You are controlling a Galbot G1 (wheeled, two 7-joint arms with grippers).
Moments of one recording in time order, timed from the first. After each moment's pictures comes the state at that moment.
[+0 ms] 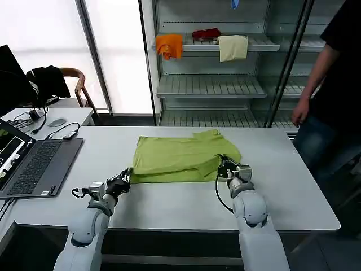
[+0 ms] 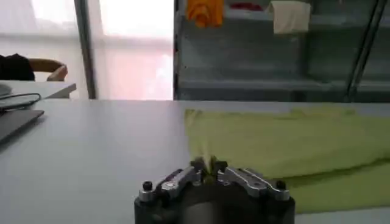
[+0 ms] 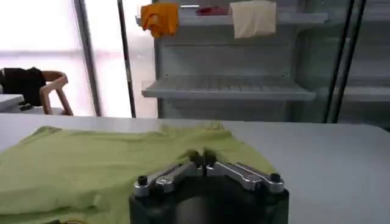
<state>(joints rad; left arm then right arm) 1.05 -1.37 -0.55 -1.75 -0.20 0.51 0.13 -0.89 1.55 0.45 1.71 0.03 -0.56 -0.03</state>
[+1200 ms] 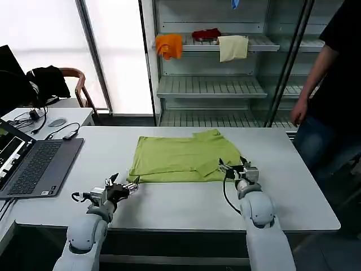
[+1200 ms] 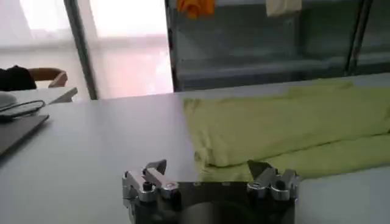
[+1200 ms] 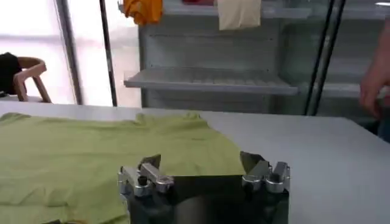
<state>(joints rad) 1.10 -1.35 -0.55 -1.79 -0.10 0.54 0.15 -0.95 1.50 0.50 1.75 0.03 -0.57 -0.04</state>
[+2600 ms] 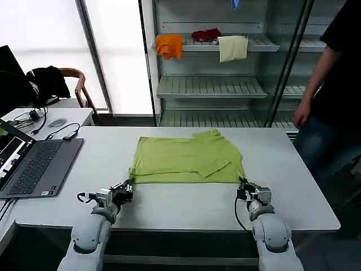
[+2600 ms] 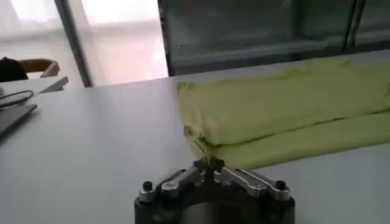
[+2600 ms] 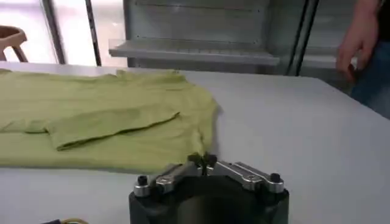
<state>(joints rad) 1.10 -1.37 -0.53 -1.77 -0.05 0.57 0.17 -1.10 1.46 0.55 1.81 0.04 -0.58 -0.05</state>
